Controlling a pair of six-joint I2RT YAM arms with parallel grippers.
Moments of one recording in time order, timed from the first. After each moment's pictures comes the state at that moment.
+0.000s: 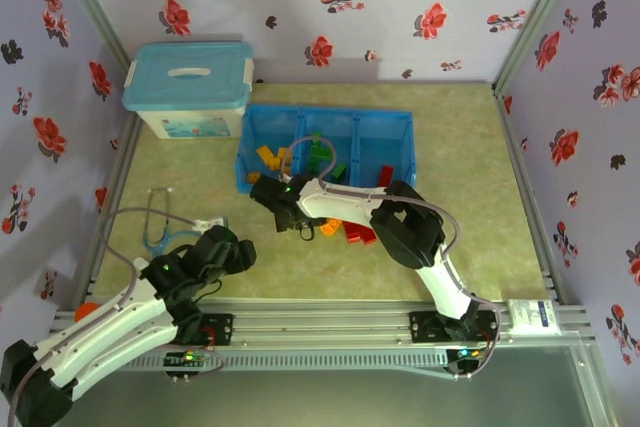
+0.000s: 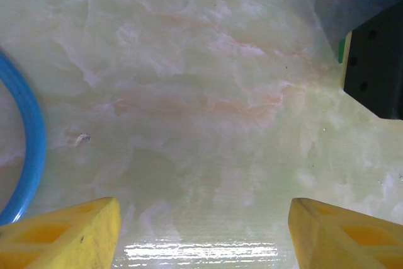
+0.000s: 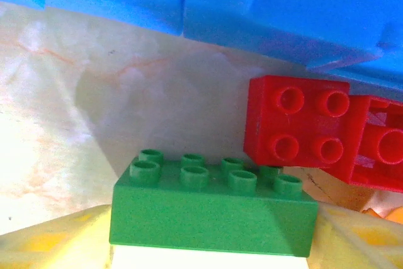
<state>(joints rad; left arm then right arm) -0.82 0.61 0.37 -0.71 -0.26 -0.90 1.06 2.15 1.64 -0.88 0.28 0.85</state>
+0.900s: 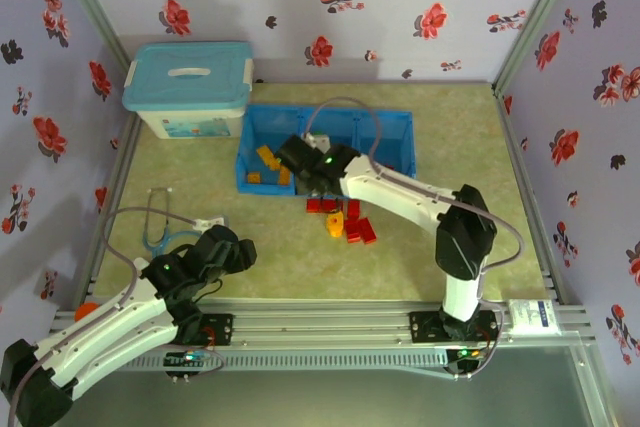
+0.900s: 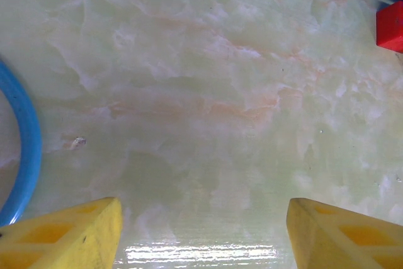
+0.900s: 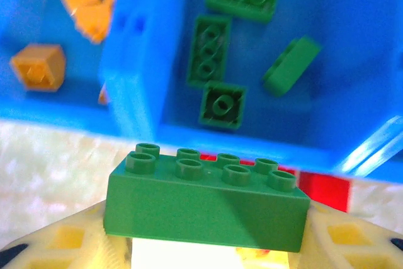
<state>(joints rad) -0.82 0.62 0.37 -0.70 -0.26 -0.90 0.94 1.84 1.62 -0.93 0.35 0.77</state>
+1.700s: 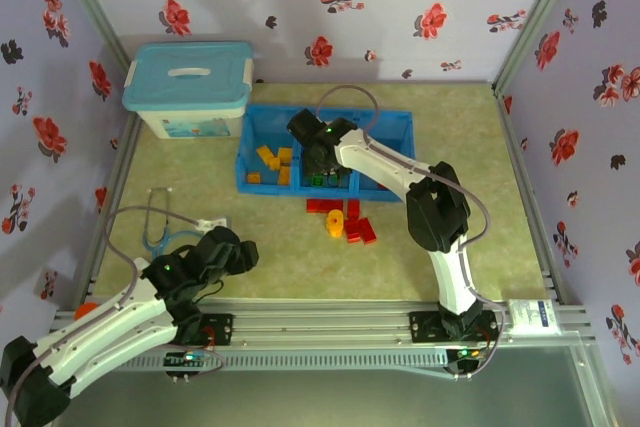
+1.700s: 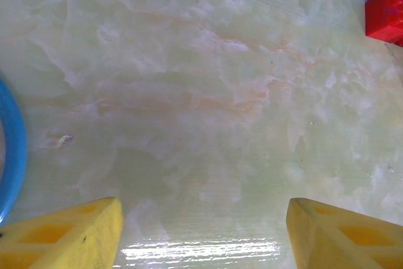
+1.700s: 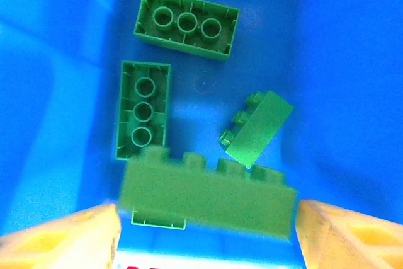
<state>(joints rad) -0.85 0.62 0.37 -0.69 -0.26 -0.90 0.78 2.07 1.82 -0.99 0.27 0.66</state>
